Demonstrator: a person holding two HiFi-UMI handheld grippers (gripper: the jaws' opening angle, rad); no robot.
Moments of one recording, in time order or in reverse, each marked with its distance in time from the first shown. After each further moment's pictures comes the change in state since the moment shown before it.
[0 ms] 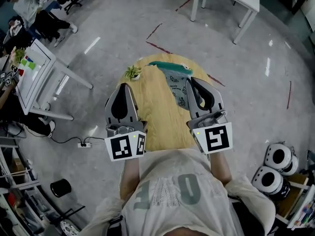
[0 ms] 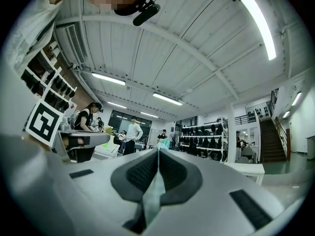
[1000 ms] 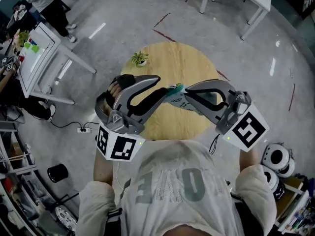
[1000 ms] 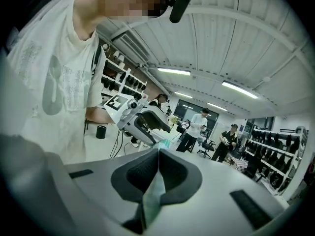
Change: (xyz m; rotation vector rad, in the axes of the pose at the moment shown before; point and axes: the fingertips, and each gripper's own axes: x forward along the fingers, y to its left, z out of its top) left arm -0.036 -0.099 0.019 0.885 -0.015 -0.767; right arm -0.040 0.071 0.011 -0.295 0.190 0.810
